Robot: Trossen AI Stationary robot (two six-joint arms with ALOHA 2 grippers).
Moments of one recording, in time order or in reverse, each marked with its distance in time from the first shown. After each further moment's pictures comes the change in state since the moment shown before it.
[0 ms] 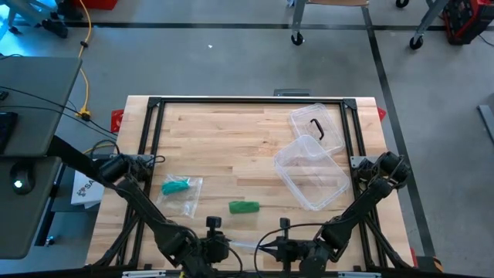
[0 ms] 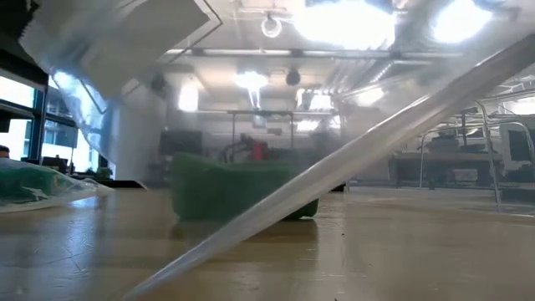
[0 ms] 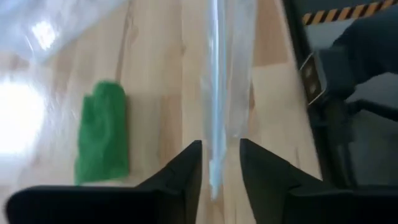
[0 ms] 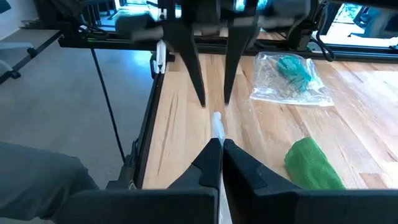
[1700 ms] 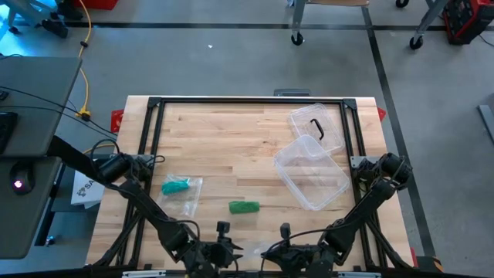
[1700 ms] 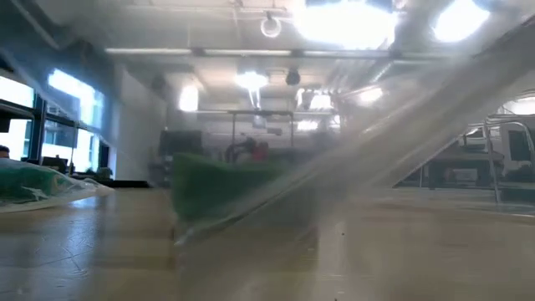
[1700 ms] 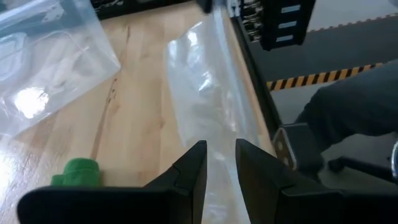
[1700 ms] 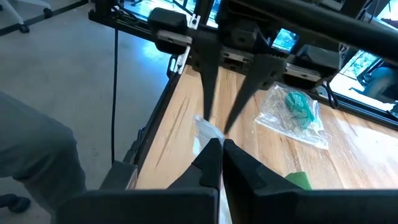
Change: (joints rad) left arm 0.015 -0.015 -0.153 0.509 -0.061 0.237; right arm 0.038 0.000 0.000 0.061 -0.013 -0.313
